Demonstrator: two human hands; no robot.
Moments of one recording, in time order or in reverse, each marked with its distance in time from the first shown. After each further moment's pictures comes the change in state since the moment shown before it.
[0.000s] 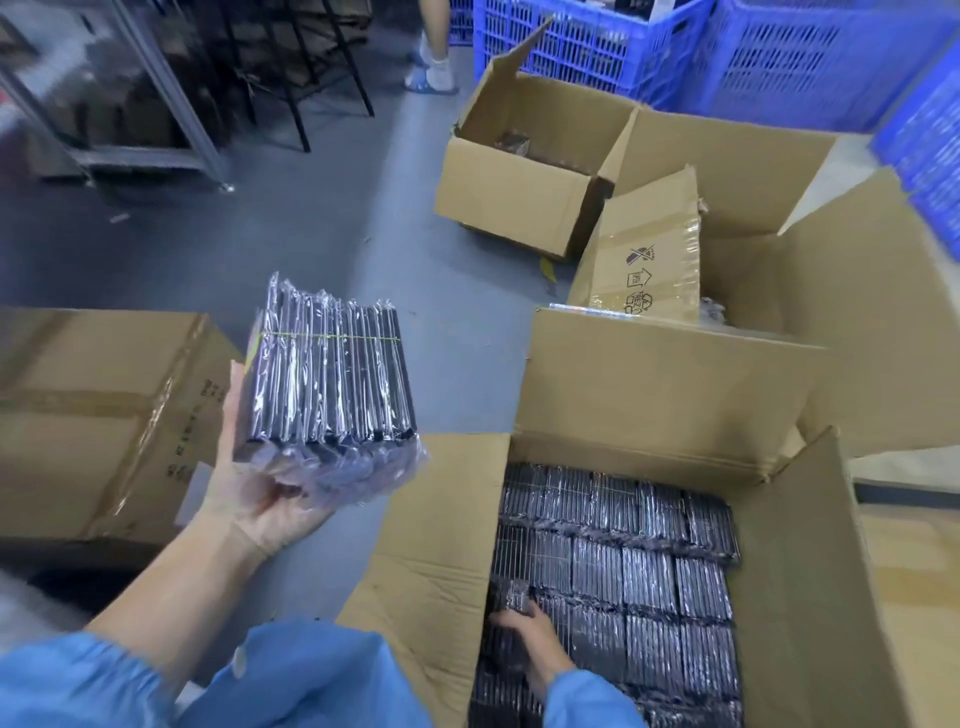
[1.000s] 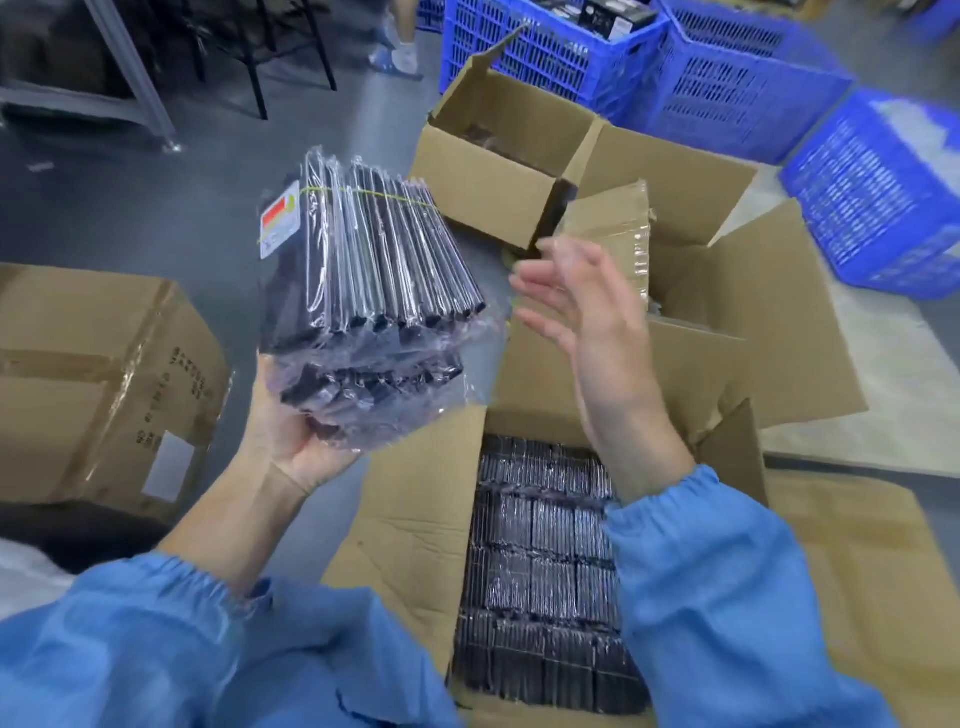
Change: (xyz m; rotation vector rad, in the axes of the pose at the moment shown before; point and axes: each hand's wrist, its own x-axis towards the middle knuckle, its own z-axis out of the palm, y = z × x) left_hand -0.040 -0.003 0.040 -0.333 -0.949 -0.298; right_hand -0.275 -0.259 0.107 -0.130 -0.025 -1.129
